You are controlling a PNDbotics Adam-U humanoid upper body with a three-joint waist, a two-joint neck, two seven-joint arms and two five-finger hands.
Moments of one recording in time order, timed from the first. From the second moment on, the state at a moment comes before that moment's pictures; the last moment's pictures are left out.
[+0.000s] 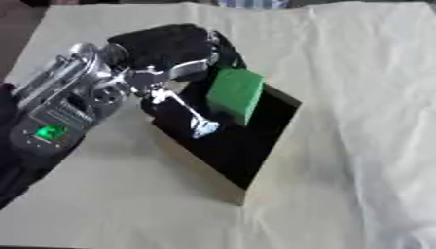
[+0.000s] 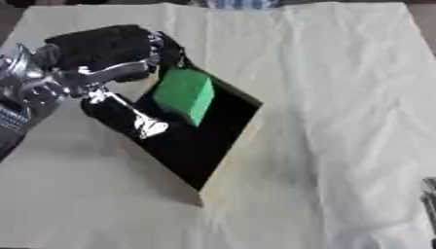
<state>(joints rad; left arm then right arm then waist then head) -0.91 0.63 -0.61 -1.86 -0.60 0.13 -0.57 -0.18 -0.37 -0.04 -1.99 0.08 -0.37 -0.52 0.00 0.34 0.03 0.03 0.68</state>
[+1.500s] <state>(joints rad) -0.94 0.58 -0.57 -1.82 -0.58 0.14 -0.54 -0.18 -0.33 -0.03 -1.99 0.09 -0.36 -0.52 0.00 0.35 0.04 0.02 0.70</state>
